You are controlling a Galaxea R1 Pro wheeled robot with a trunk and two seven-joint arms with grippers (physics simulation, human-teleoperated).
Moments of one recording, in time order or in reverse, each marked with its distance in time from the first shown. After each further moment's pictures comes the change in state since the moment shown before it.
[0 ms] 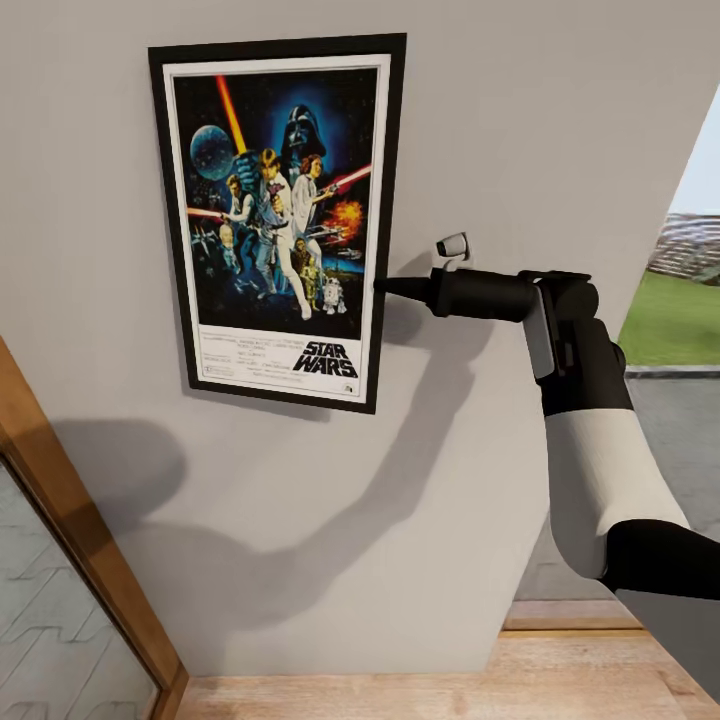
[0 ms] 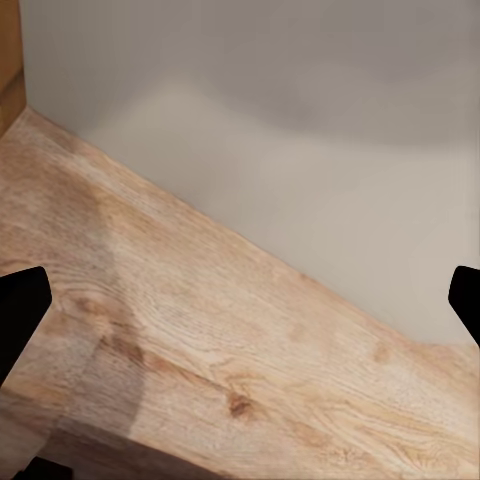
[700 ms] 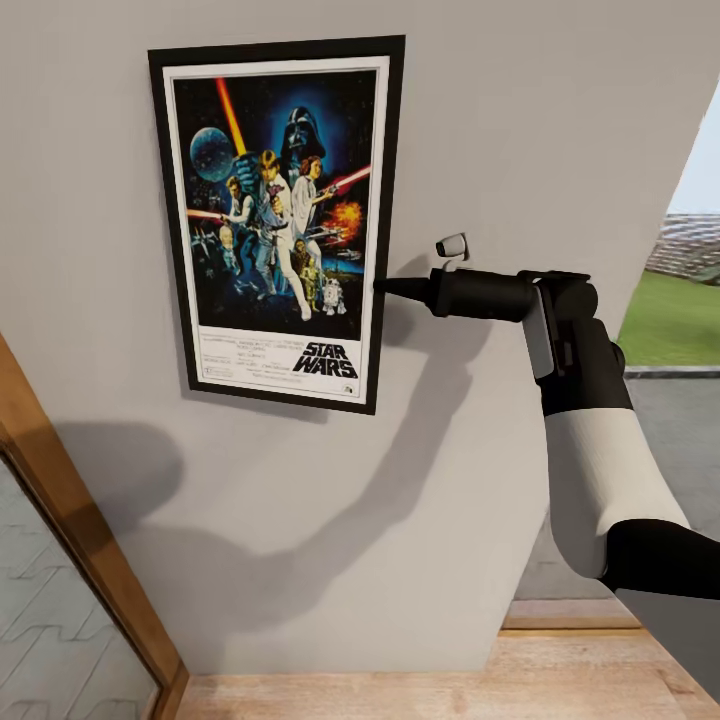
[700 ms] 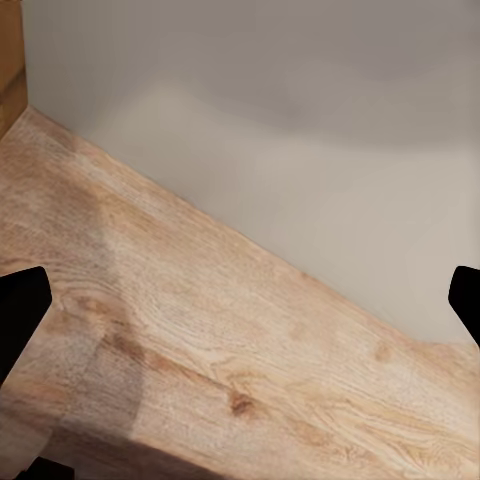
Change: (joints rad) left arm 0.000 0.002 -0.002 0.000 -0.001 0.001 0.000; right arm -0.001 0.000 0.002 0.004 0.001 0.003 0.002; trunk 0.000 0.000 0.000
